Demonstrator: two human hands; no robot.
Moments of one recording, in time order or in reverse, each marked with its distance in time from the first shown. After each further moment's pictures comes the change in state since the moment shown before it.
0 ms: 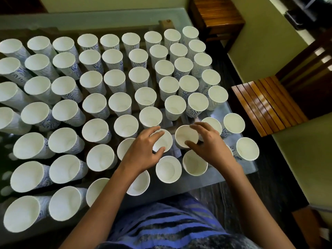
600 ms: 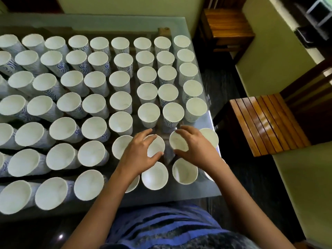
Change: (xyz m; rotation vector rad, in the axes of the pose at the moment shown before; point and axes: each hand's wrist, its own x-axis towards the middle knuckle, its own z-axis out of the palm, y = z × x) left_hand 0.042 0.073 0.064 0.059 0.061 -0.214; right_hand 0.033 0.082 -0.042 -0.091 -0.163 -0.221
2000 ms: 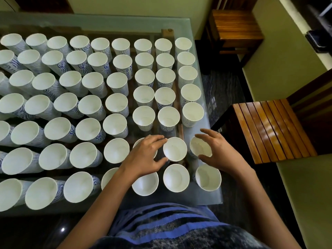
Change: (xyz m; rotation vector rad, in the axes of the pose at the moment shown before) left_hand 0.019 0.030 0.013 0.016 -0.098 0.105; right_hand -0.008 0.077 -0.034 -0.090 -0.122 0.013
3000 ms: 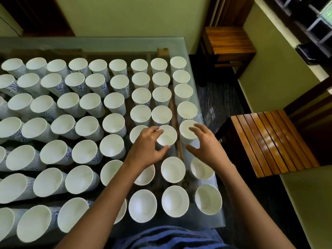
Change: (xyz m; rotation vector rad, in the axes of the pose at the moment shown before) left_hand 0.066 0.005 -0.024 -0.015 0.196 -0.052; right_hand 0.058 -0.014 -0.014 0.101 0.260 0.056
